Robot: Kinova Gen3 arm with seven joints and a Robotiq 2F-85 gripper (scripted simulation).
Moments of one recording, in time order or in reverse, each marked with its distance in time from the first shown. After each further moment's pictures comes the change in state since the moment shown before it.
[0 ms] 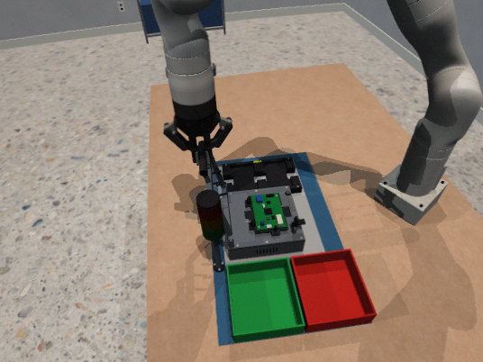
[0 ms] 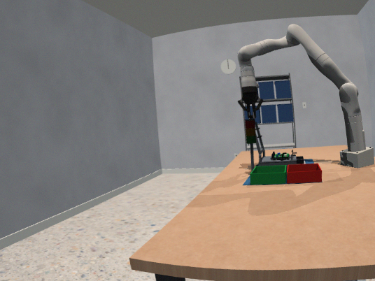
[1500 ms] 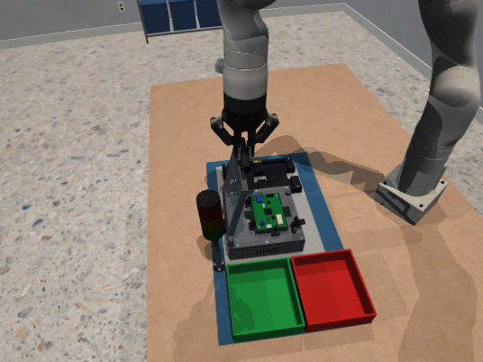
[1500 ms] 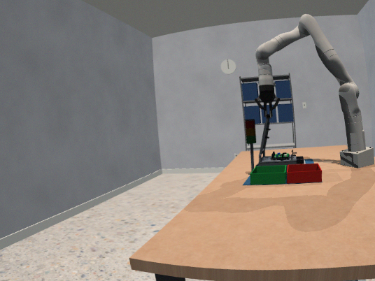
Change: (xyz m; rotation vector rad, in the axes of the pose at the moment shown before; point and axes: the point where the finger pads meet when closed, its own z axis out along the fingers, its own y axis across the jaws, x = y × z) arm 0.000 0.085 -0.001 0.032 0.000 0.001
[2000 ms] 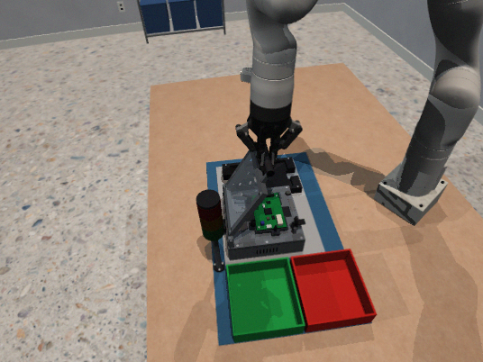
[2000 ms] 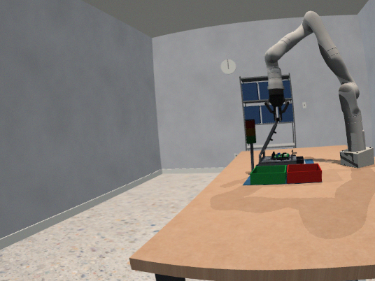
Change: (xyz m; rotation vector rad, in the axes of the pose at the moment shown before) arm 0.000 0.048 0.020 -0.007 0.004 -0.001
